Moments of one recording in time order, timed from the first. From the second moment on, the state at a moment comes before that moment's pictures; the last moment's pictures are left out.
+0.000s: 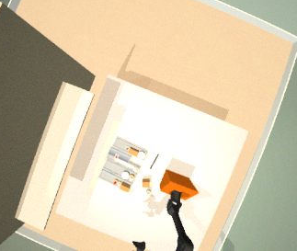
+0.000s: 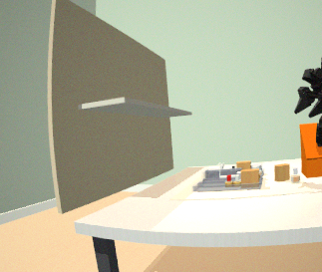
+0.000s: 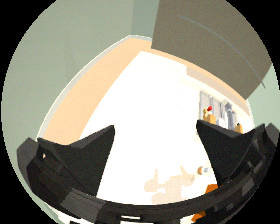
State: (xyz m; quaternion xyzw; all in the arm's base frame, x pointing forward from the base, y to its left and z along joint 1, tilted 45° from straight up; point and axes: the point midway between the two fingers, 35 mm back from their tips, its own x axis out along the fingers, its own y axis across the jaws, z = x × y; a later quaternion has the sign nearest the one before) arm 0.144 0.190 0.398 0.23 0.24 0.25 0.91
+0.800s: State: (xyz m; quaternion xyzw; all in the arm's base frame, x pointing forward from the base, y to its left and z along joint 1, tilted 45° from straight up) arm 0.174 0.121 0.106 0.20 0.65 0.26 0.69
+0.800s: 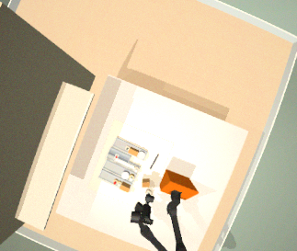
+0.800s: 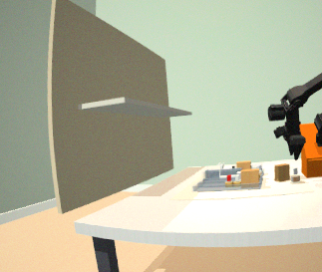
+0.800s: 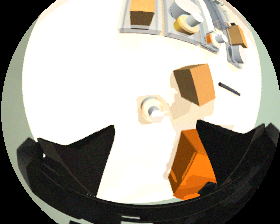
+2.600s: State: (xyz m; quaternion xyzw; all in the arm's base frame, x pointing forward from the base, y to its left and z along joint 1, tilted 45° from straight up) arm 0.166 0.170 0.038 0.27 0.65 0.28 0.66
